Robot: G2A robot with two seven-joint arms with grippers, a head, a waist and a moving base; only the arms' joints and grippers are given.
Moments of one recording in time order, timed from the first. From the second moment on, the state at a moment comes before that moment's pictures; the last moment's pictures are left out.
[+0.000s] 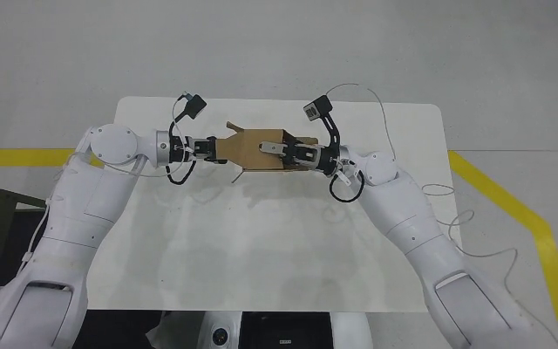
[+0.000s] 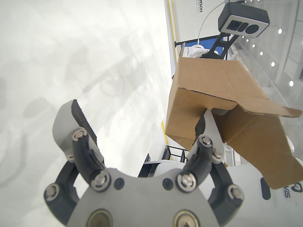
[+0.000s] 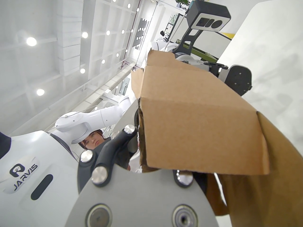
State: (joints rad) left arm 0.68 -0.99 -1.07 -1.18 -0.23 -0.26 -1.22; right arm -0.64 -1.39 0.88 -0.95 0.60 -0.67 1.08
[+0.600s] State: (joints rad) left arm 0.67 -0.99 -1.07 -1.16 -0.23 -0.26 -1.22; right arm -0.63 -1.39 0.94 -0.91 0.55 -0.74 1.01
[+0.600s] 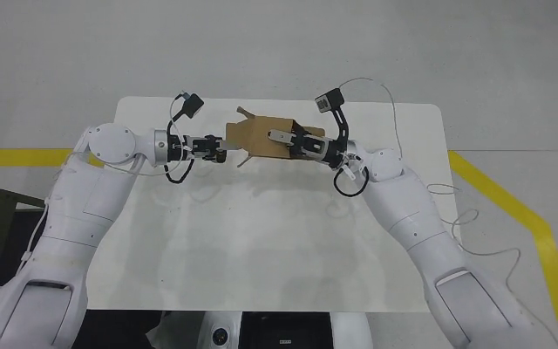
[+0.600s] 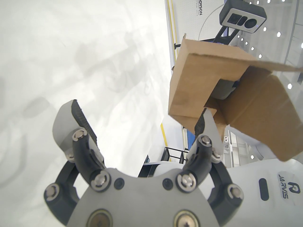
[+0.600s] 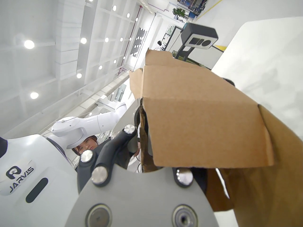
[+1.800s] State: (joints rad) left arm 0.69 -0.98 -1.07 -1.21 -0.22 -0.26 -1.23; right arm -0.64 -1.41 0.91 -0.93 0.46 -0.70 0.94
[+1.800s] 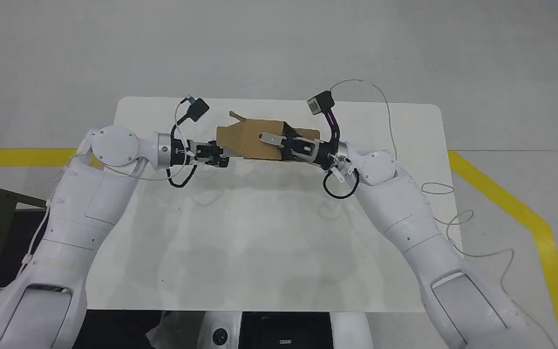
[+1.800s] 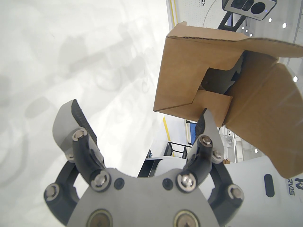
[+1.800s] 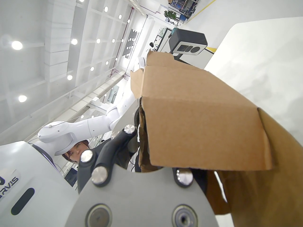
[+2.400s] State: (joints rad) left arm 0.67 -0.98 -1.09 -1.14 -0.25 -0.24 -1.22; right arm -0.68 -1.38 0.97 -0.92 0.45 -0.60 1.04
